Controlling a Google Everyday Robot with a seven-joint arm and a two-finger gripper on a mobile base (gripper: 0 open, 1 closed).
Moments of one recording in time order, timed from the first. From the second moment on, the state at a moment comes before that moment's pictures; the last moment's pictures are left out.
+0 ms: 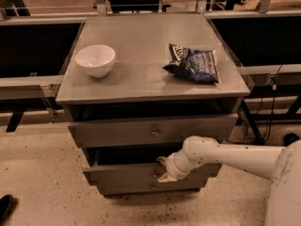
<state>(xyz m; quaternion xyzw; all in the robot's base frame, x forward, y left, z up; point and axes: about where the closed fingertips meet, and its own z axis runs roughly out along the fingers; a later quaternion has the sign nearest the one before) 0.531 -0.058 0.414 -0.75 0.61 0.14 0.21</state>
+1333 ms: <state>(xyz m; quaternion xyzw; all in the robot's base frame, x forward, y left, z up) 0.537 -0.058 0.416 -0.75 0.61 0.14 0.21</state>
